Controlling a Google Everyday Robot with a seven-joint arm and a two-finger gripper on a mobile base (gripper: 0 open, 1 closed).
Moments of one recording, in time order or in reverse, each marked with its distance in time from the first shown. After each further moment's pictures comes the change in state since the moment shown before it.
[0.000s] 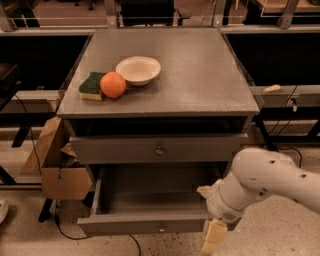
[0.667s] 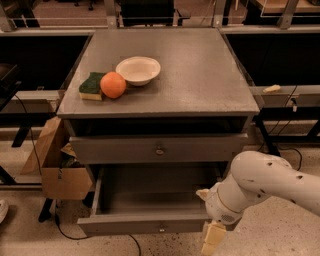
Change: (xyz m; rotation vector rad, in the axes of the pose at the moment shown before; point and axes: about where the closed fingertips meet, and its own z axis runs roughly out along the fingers) arm 0.005 0.004 0.015 -0.029 -0.010 0.012
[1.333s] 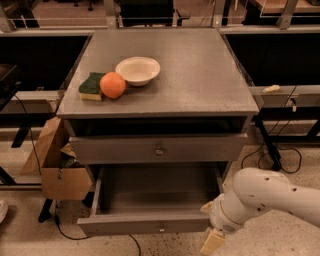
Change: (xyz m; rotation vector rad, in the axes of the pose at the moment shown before) arm 0.039 -0.003 0.040 0.017 0.021 0.094
